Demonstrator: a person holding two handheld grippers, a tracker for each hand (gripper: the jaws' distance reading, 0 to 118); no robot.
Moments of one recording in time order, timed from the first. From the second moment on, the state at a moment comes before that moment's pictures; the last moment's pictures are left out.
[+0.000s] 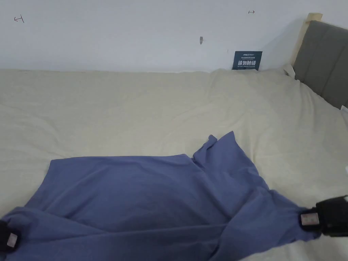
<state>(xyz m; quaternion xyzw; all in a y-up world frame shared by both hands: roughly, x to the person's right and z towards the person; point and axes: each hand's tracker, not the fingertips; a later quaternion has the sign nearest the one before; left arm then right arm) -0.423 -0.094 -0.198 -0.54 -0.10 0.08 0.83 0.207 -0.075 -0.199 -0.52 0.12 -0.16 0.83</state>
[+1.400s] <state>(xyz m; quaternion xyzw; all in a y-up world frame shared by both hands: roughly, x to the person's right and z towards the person) -0.414 -0.056 -0.340 -0.49 -0.10 0.14 0.85 0.075 -0.047 -0.181 -0.22 0.17 -0.08 0.96</state>
